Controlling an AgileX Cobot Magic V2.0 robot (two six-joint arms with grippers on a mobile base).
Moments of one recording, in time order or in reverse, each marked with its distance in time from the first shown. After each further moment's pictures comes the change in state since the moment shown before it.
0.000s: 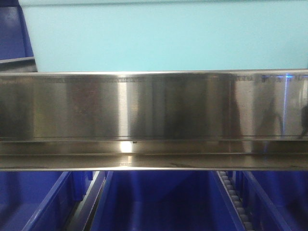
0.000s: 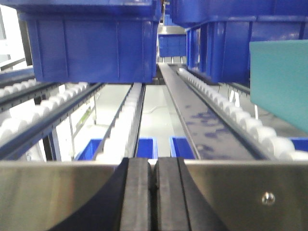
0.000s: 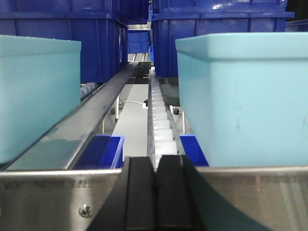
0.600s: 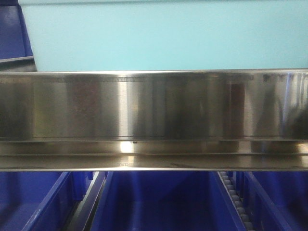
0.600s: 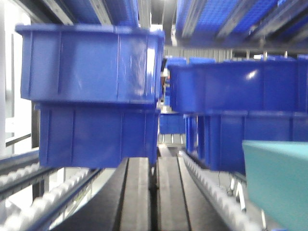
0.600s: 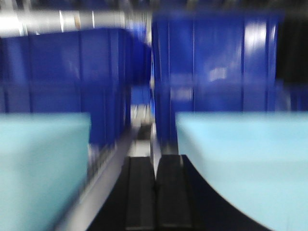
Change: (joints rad) left arm 0.000 -0.002 -0.050 -0.032 -0.260 0.000; right arm 0.000 -0.004 -0.141 0.000 -0.117 0.000
